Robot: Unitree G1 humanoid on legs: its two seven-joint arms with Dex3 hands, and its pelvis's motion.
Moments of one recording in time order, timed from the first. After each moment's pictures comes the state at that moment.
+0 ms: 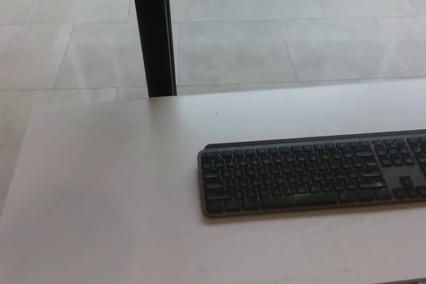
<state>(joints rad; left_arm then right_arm) -0.26 0.63 0.67 1.26 -0.34 -0.13 0.16 -0.36 -0.48 -1.15 0.76 0.01 -0.13 -0.12</state>
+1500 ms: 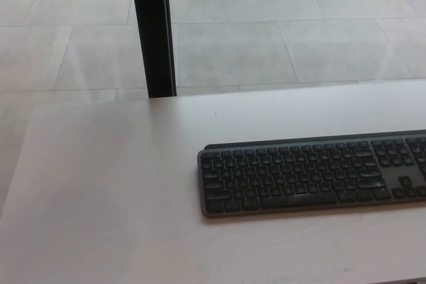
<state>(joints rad) -0.18 0.64 0.63 1.27 -0.34 -0.13 0.14 -0.12 -0.35 -0.96 0.61 0.46 0.19 -0.17</state>
